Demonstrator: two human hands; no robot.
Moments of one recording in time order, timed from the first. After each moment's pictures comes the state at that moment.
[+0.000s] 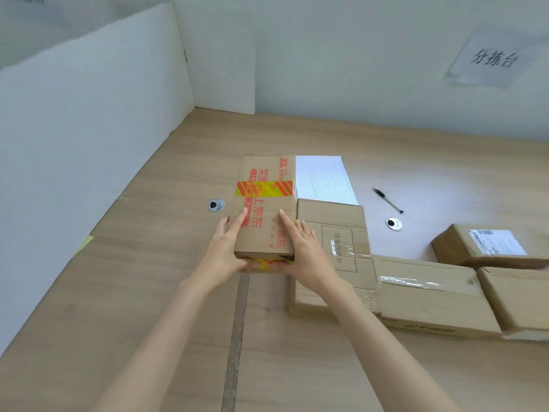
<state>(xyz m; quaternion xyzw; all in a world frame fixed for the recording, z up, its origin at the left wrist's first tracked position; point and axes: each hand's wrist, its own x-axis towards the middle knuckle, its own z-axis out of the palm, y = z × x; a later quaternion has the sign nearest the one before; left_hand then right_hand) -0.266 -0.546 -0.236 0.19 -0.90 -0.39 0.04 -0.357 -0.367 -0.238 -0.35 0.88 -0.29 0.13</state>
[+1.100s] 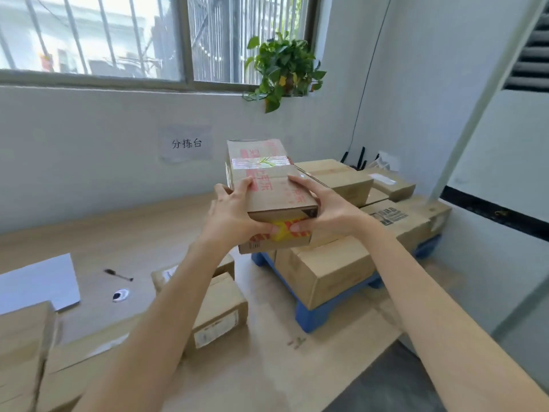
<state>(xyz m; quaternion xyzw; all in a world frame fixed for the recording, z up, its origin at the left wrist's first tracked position) -0.407 0.135 0.026 -0.12 -0.93 -0.34 0.08 -0.404 0.354 0.035 -0.17 0.91 -0.39 0.00</state>
